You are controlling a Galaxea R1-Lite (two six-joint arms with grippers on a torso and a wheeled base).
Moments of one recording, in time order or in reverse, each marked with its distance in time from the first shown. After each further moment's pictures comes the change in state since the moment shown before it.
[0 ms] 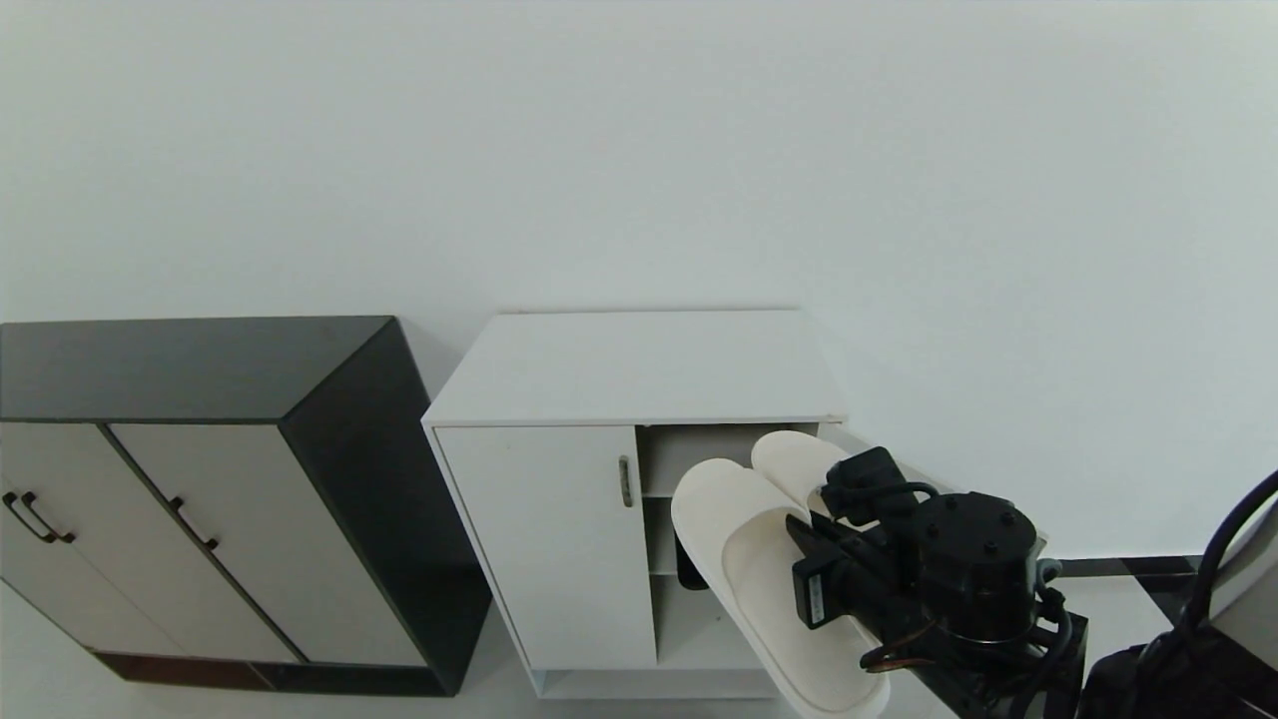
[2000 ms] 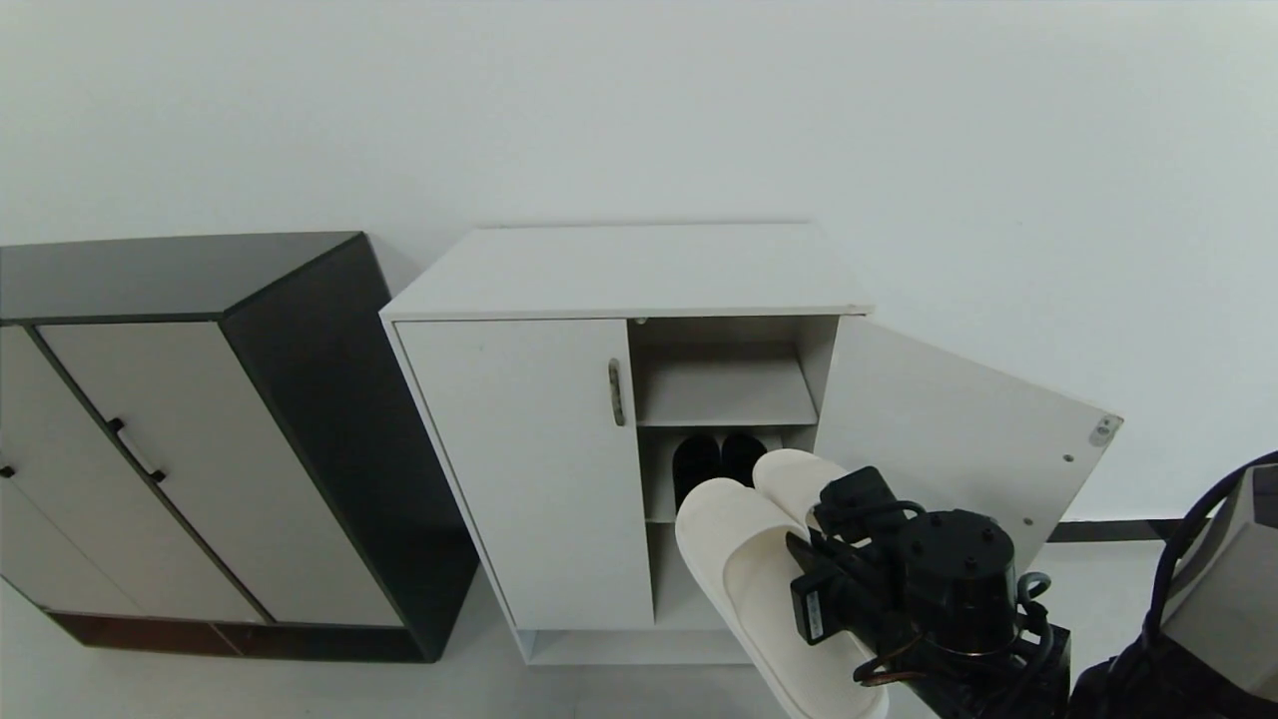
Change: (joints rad) left arm 0.000 0.000 0.000 0.000 0.000 -0.001; right arm 0.001 0.052 0.022 -0.030 0.005 -0.003
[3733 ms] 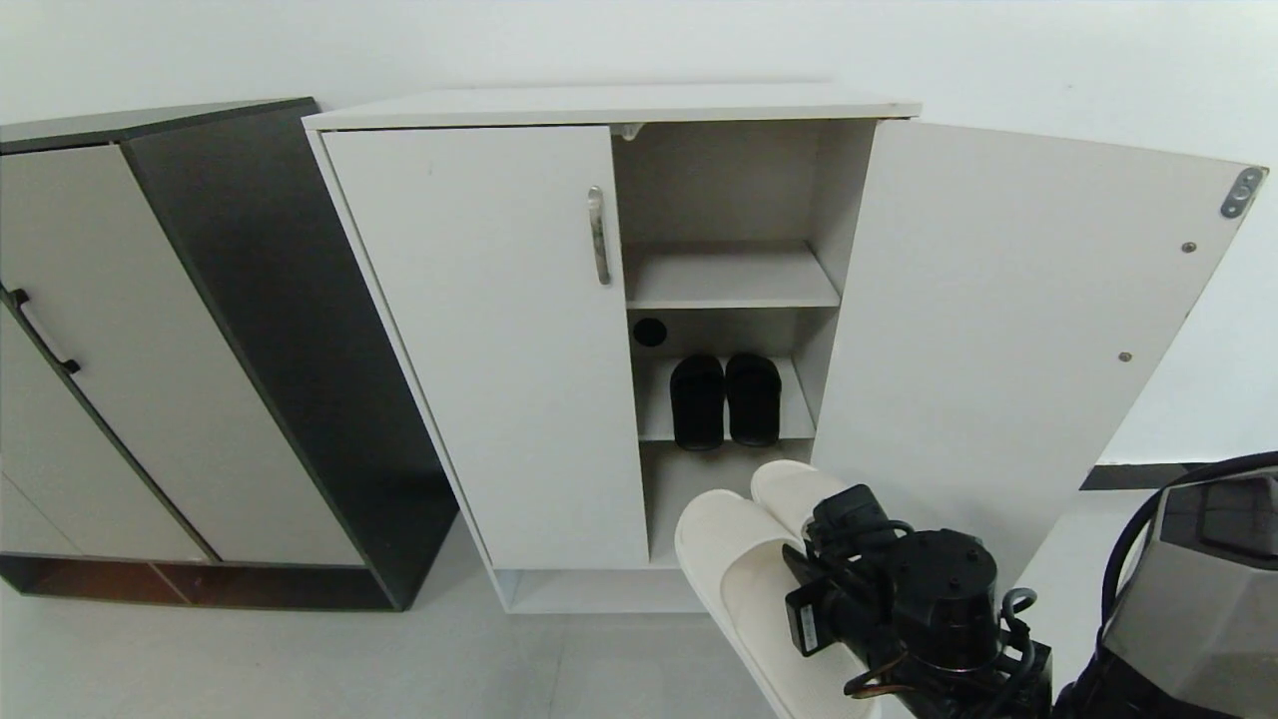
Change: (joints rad) left arm 0.000 0.000 0.000 0.000 0.000 0.000; right arm -0.001 0.079 0.022 -0.100 -0.003 -0.006
